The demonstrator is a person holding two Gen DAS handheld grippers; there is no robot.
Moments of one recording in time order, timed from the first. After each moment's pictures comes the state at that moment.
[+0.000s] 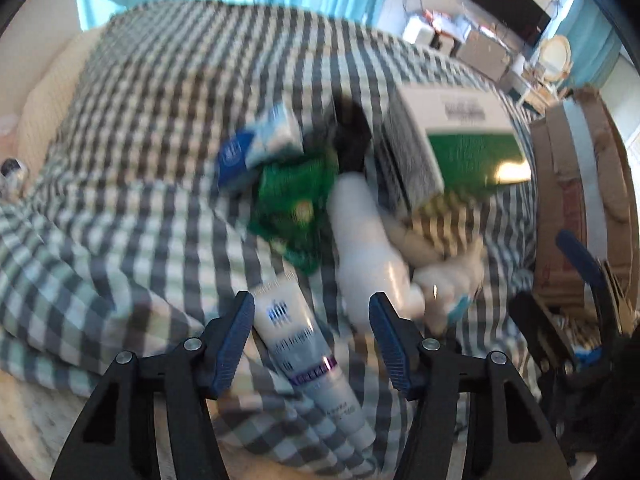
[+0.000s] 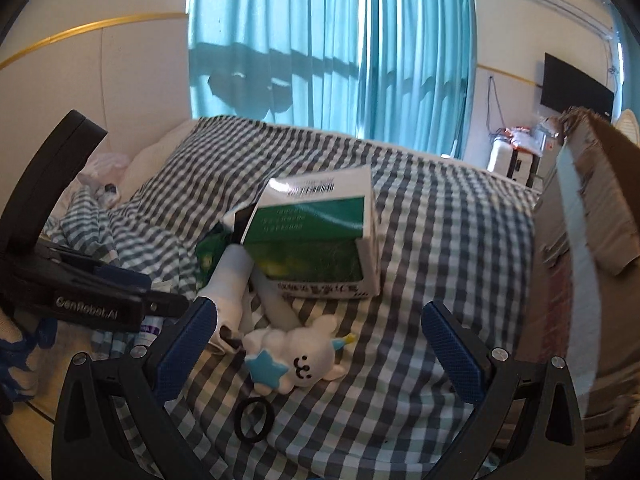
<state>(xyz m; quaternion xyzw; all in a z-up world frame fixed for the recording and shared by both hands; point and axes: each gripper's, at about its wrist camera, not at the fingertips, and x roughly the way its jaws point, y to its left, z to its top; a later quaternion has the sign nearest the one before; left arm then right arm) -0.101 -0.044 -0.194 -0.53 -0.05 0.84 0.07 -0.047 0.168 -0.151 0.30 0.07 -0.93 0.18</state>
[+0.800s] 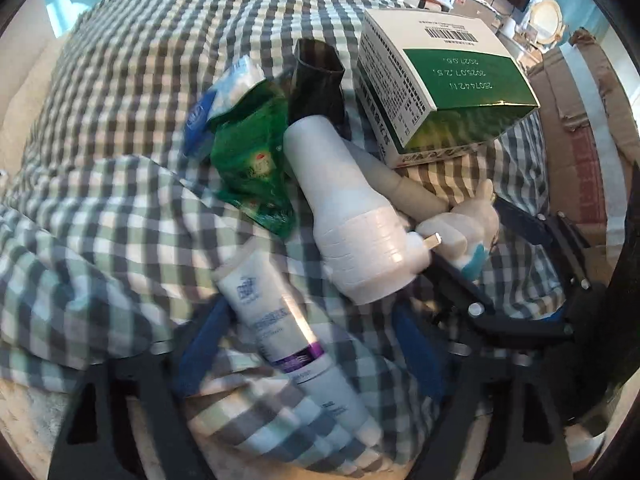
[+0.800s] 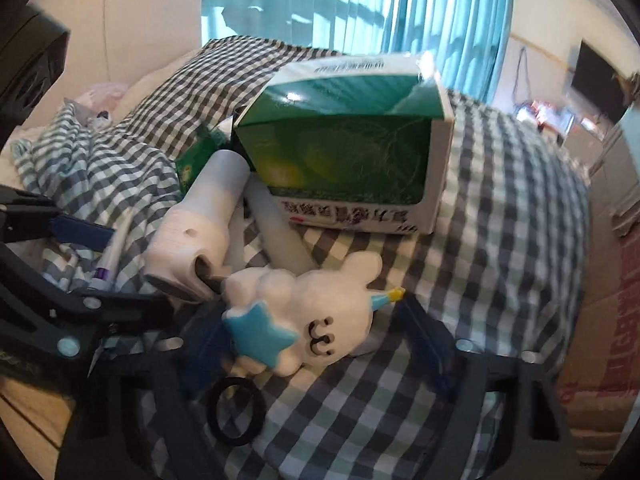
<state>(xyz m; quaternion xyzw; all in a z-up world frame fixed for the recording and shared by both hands) -0.086 -0.024 -0.210 -0.55 0.01 0.83 0.08 -0.073 0.153 -0.212 0.38 0.10 -0.90 0.20</state>
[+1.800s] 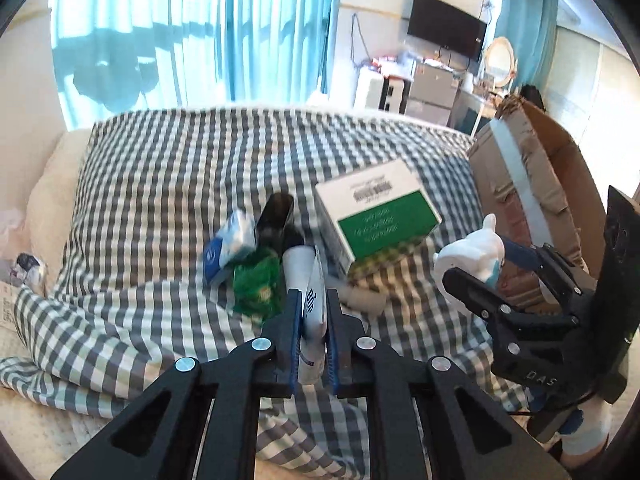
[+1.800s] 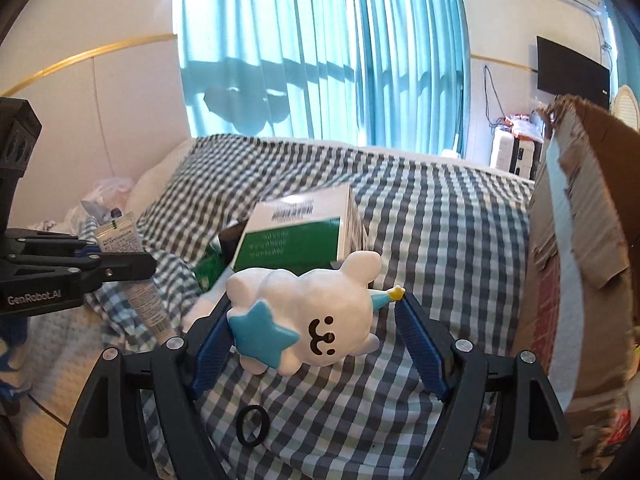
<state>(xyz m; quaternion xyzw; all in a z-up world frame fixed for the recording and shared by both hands) -0.083 -0.013 -0.122 -0.39 0.02 0.91 0.12 -0.049 0.193 -0.127 0.28 0.02 -0.94 0.19</state>
